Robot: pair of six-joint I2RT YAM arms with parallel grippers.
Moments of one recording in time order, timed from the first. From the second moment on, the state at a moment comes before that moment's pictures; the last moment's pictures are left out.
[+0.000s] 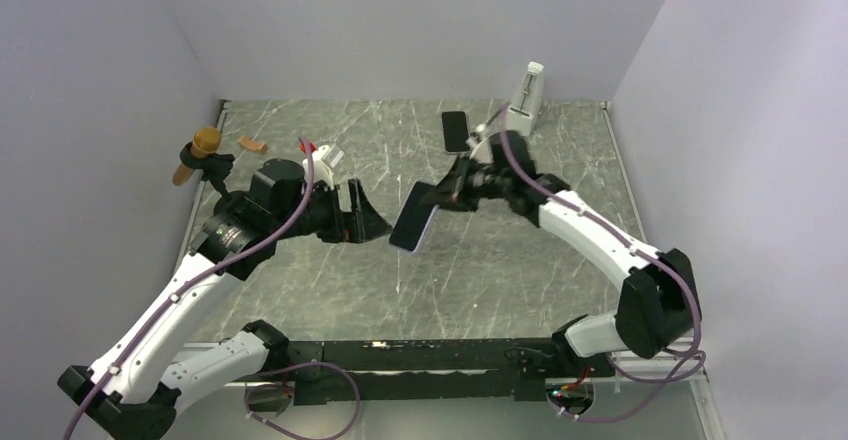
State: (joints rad) left arm -0.59 0.92 1.07 -0.71 0.34 -0.60; right arm 0.59 1.41 1.04 -0.24 -0.55 0.97
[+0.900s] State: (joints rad) left arm -0.43 0.95 0.88 0.07 0.69 -1.27; right arm 0.25 1.39 0.96 0.66 -1.03 1.58
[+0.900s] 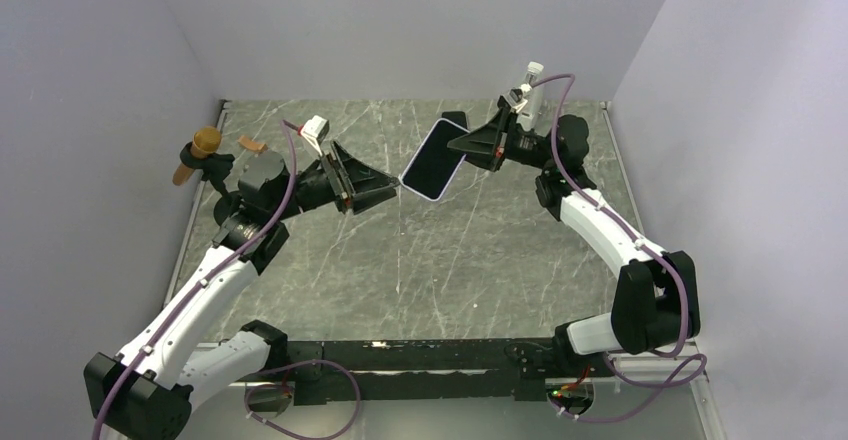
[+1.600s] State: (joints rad) left arm -0.46 1.00 0.86 0.21 0.70 -1.36; right arm 0.28 1.38 0.96 0.64 -1.01 1.61
